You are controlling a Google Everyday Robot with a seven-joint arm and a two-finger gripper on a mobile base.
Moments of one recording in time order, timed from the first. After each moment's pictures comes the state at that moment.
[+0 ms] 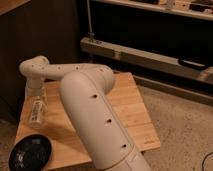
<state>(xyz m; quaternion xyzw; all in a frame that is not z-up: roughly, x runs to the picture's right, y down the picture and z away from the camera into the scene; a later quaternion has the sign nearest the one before) -0.408 0.067 0.827 -0.40 0.08 0.58 0.71</state>
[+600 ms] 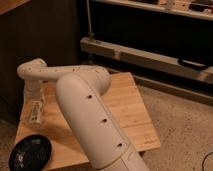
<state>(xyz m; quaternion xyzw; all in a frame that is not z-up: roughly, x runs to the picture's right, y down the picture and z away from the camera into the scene) -0.423 0.083 0.832 -0.41 0.09 0.56 0.71</state>
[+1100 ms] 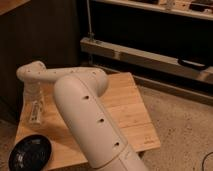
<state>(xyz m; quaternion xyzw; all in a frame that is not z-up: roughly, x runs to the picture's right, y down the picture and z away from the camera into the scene) -0.426 0.094 0.841 -0.41 0.10 0.56 0.71</state>
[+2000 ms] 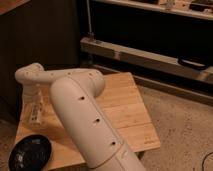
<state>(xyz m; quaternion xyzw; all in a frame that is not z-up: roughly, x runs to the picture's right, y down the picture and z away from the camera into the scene) -0.433 0.105 0.846 -0.41 0.11 0.56 0.71</state>
